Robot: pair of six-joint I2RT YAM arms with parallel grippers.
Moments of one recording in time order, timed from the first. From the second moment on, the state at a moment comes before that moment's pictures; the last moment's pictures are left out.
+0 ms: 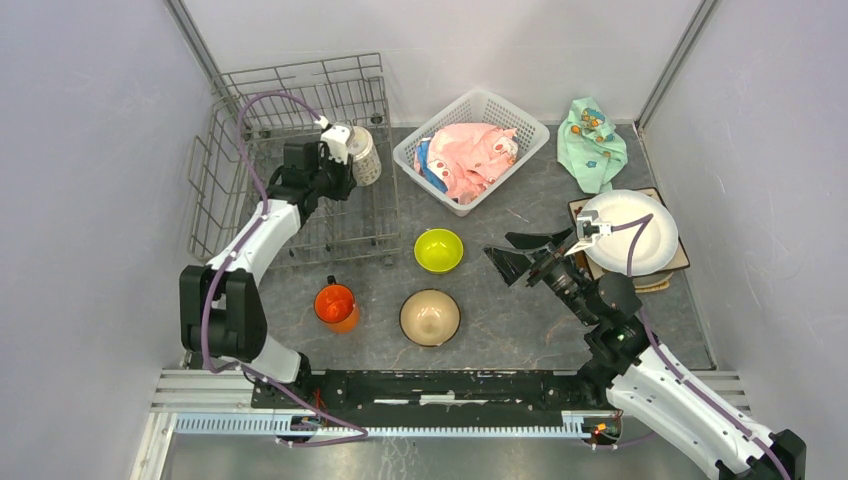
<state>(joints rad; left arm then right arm) -0.14 1.51 1.14 -0.17 0.24 0.15 0.66 0.53 0.36 0.37 -0.04 0.63</state>
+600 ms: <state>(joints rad) -0.14 1.60 1.14 -0.21 0.25 0.15 0.66 0.52 0.36 0.34 -0.04 0.62</state>
